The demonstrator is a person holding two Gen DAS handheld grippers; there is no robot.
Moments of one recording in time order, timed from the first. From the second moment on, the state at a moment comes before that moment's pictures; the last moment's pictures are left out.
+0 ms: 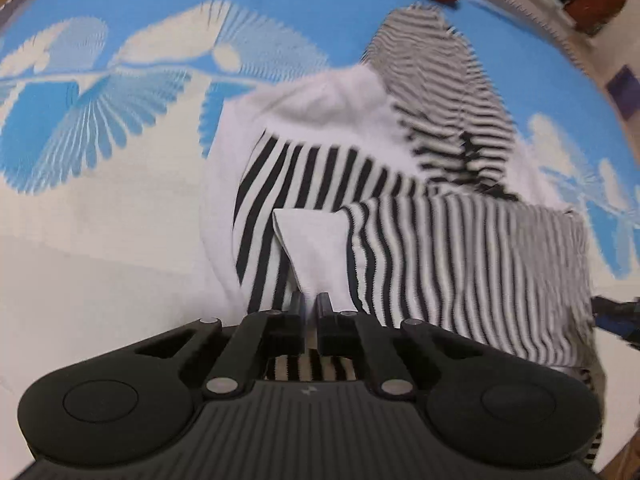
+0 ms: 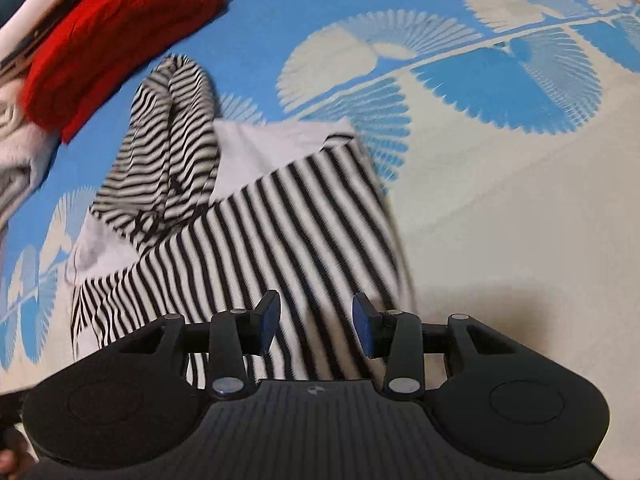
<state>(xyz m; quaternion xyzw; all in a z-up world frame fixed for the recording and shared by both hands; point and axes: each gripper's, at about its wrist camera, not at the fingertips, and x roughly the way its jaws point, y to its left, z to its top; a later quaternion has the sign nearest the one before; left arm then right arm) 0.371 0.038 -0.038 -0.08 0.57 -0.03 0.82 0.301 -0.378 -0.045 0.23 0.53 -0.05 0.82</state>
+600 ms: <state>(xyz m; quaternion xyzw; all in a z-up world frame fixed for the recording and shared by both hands) 0.369 0.034 -0.031 -0.03 0.57 -0.04 0.82 0.305 -0.369 -0.081 0.12 0.56 -0.14 0.81</state>
